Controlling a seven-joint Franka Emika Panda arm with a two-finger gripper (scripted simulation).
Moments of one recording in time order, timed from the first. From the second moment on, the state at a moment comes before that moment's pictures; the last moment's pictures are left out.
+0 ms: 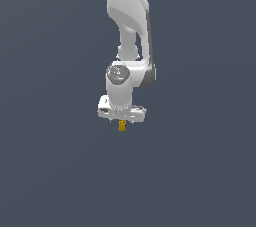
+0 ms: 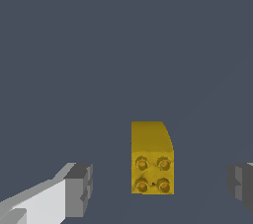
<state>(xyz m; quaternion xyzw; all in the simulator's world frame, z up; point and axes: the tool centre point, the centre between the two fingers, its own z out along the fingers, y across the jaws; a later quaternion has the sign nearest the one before) 0.004 -0.028 0.066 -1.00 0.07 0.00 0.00</state>
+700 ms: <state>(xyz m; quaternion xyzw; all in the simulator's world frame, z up) 0.003 -0.029 0.022 -1.00 0.07 0.00 0.00</state>
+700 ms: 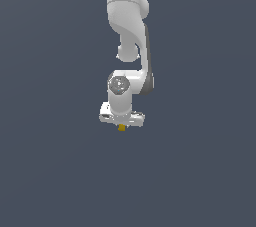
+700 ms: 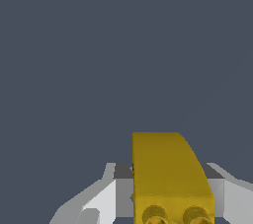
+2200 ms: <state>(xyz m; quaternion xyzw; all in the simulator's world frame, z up) 0.051 -0.126 0.085 -1.00 0.07 0.00 0.00</state>
